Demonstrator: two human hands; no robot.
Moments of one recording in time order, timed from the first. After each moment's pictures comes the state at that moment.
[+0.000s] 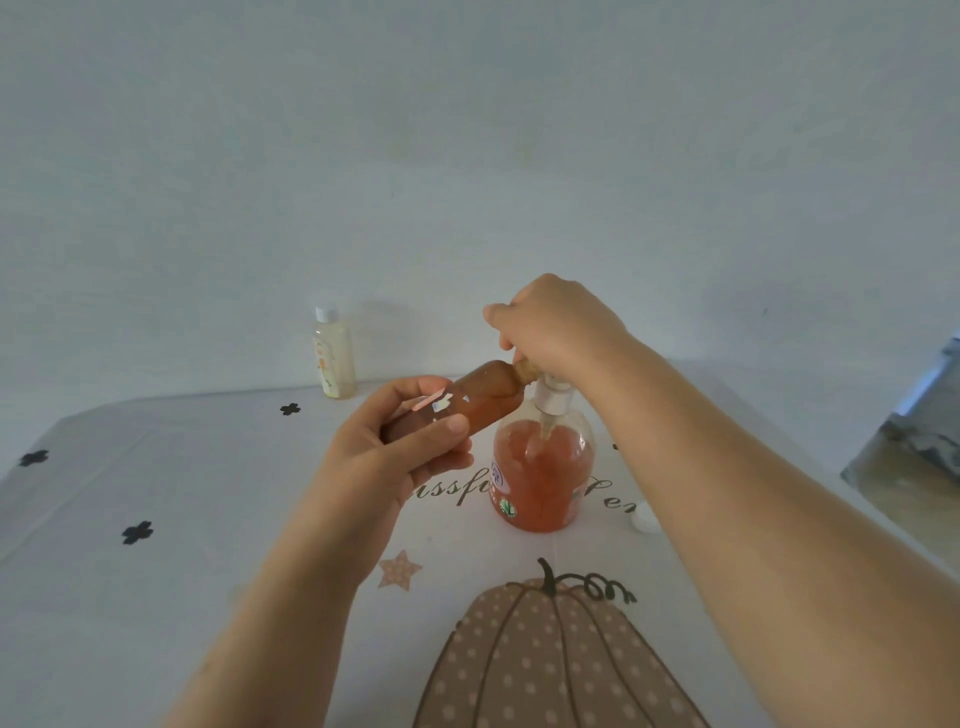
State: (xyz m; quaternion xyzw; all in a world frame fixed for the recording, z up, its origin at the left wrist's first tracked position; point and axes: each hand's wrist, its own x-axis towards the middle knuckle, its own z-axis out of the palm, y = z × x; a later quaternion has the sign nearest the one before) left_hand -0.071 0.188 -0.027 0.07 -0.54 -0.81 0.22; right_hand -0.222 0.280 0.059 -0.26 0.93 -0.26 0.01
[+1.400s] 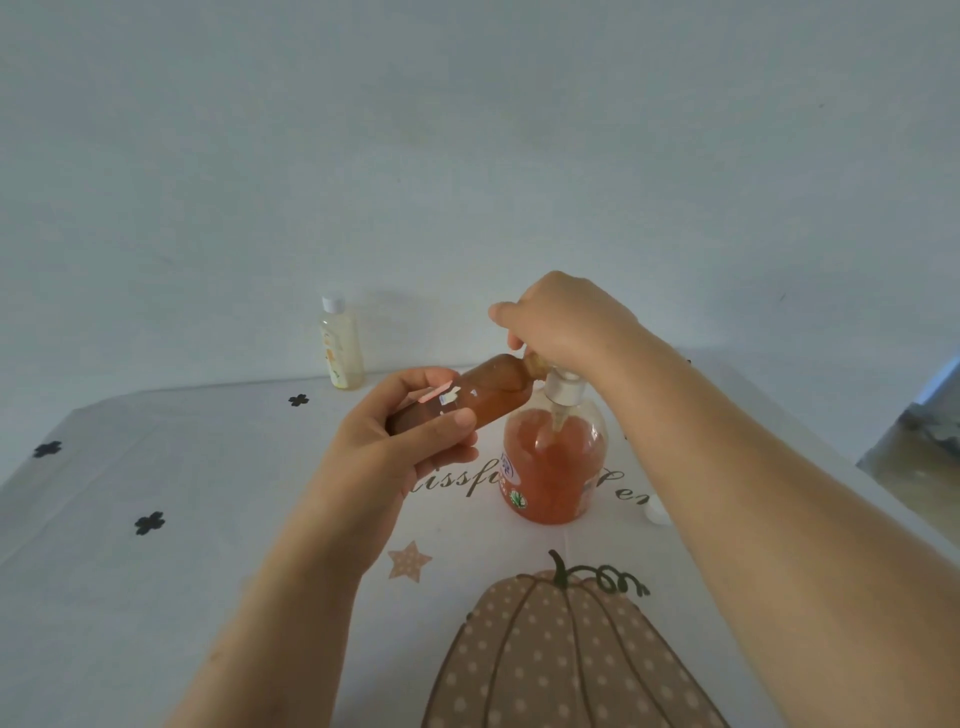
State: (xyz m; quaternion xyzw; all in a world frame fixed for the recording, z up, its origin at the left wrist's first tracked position) left_hand -0.071 0.183 -0.030 0.07 -0.56 -0.79 0.21; right_hand -0.225 0.278 0.053 -0.25 0.94 -0.23 0.04
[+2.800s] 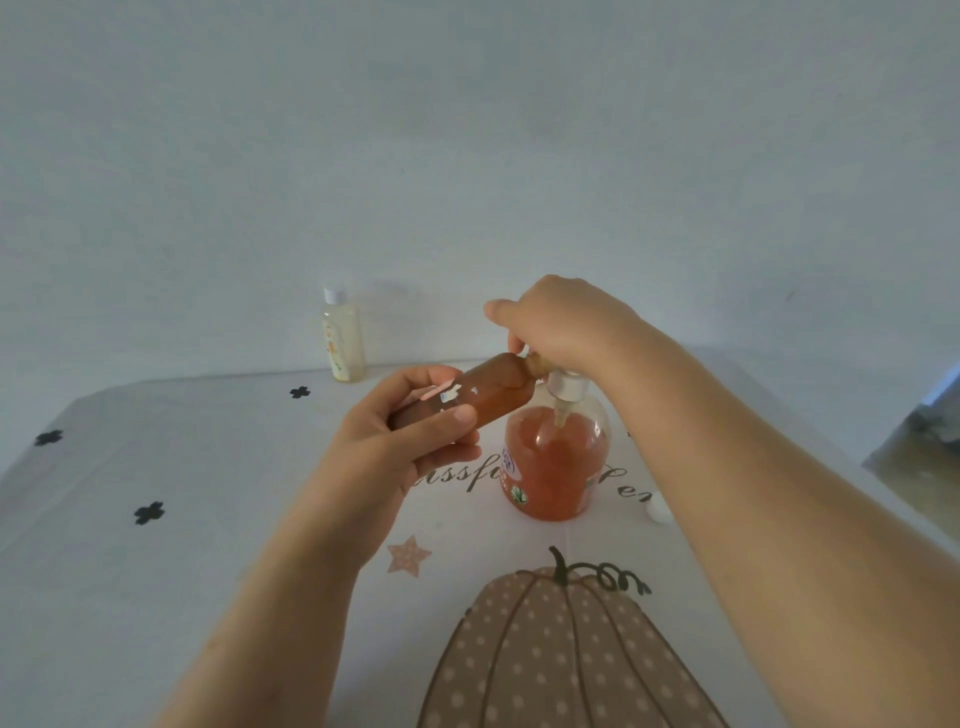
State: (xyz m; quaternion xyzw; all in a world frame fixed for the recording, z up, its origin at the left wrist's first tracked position) left_hand -0.072 0.182 -0.033 0.06 -0.56 -0.80 0.20; right_hand -0.222 0.279 0.052 -0.27 0.94 -0.20 0.06
